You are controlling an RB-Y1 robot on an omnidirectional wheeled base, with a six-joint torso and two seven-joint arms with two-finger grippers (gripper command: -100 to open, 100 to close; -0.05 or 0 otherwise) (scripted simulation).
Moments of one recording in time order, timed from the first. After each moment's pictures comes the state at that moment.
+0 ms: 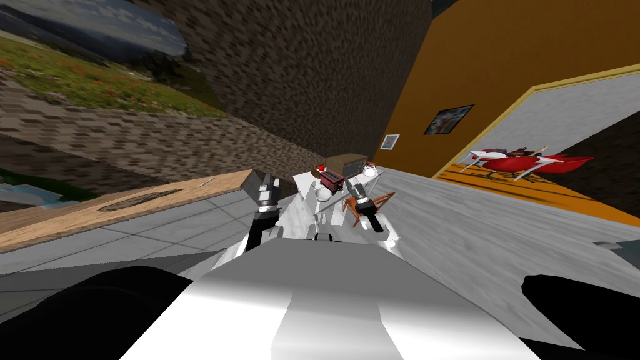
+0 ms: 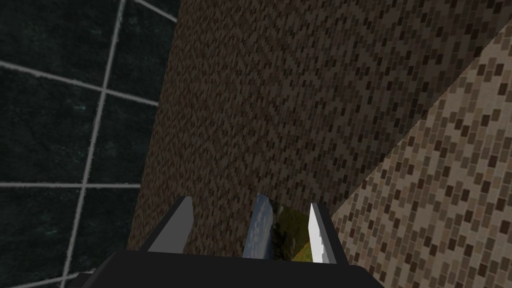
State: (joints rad) left arm 0.50 -0.04 -0.01 -2.39 -0.11 -0.37 0.00; right arm 0.10 -0.24 0.04 -1.89 0.39 -0.51 0.46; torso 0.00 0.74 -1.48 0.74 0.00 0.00
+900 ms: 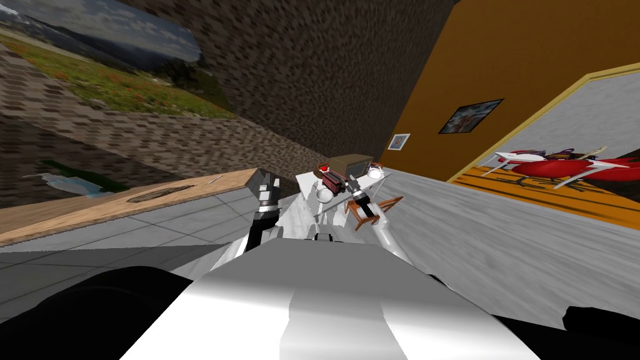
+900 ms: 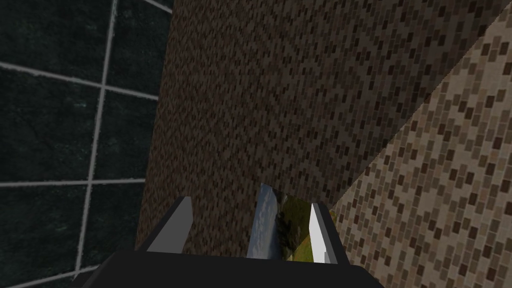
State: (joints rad) left arm 0.50 -0.04 -0.01 -2.39 -0.11 -0.37 0.00; right arm -0.11 -0.30 0.03 -1.64 0.53 -0.44 0.61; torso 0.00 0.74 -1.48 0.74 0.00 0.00
